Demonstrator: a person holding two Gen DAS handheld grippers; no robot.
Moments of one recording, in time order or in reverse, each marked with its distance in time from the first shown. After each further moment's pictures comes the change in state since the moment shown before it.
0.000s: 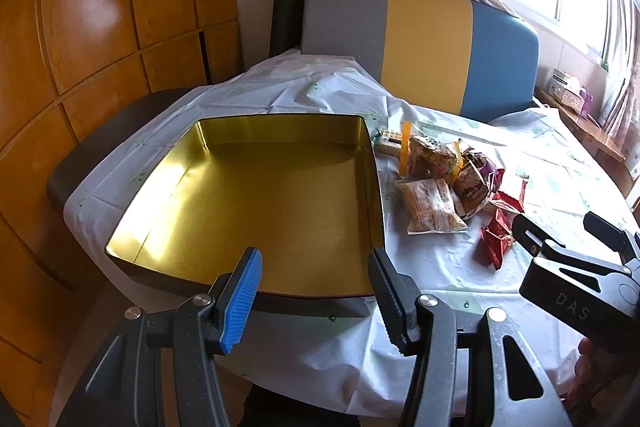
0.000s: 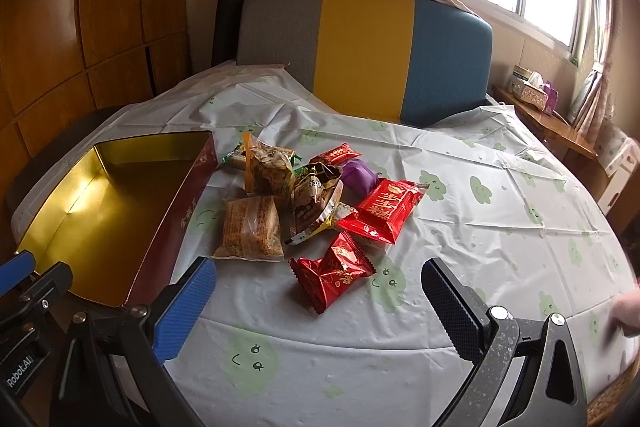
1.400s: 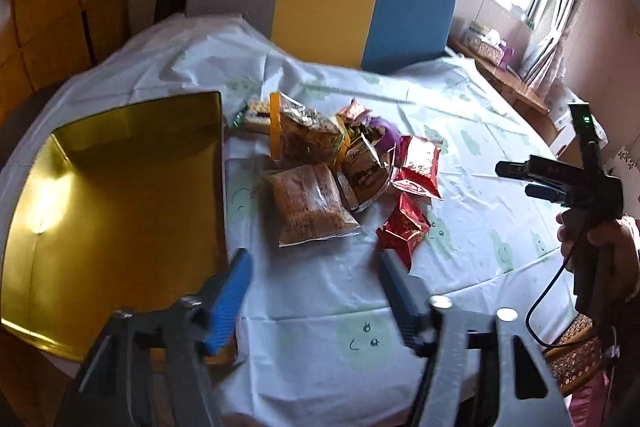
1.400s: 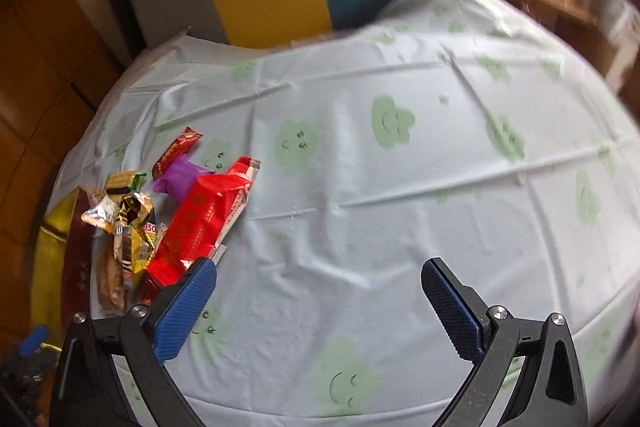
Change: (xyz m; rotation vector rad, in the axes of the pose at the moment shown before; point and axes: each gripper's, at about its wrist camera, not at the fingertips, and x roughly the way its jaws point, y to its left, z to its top) left arm 0.061 -0.069 0.042 0.145 0.213 -0.360; right arm 0.114 -0.220 0.035 0.366 0.304 0.113
